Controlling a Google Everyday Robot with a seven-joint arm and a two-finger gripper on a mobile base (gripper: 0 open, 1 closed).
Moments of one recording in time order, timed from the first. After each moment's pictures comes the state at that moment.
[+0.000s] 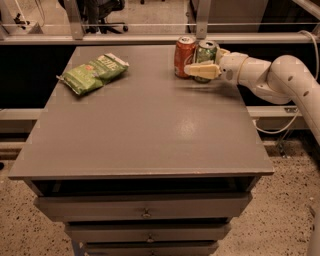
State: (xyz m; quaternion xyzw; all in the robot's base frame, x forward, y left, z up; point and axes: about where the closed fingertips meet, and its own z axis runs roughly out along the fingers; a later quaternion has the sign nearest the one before) arm 0.783 -0.159 0.886 -0.32 0.65 0.28 0.63
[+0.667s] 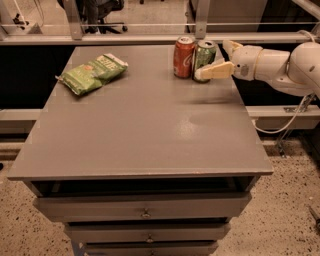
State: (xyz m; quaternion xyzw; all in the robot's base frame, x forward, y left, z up) arm 0.743 -0.171 0.915 -0.36 0.65 0.28 0.60
